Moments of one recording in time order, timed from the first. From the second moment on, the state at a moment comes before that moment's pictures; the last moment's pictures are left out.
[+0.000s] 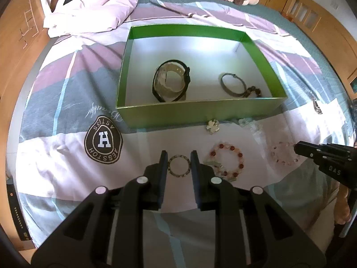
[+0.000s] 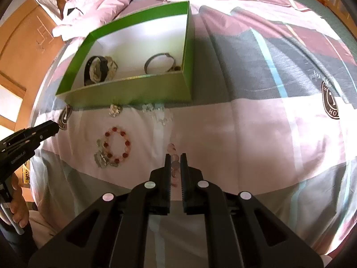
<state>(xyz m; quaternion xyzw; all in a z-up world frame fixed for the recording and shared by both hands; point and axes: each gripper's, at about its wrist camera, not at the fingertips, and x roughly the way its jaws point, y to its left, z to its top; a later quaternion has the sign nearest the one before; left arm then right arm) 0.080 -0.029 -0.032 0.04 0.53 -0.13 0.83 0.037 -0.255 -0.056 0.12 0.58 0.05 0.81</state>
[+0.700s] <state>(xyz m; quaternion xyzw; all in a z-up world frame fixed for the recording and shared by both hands) 0.101 -0.036 0.001 0.03 0.51 -0.14 0.85 0.037 -0.245 0.011 0.06 0.50 0.06 0.86</state>
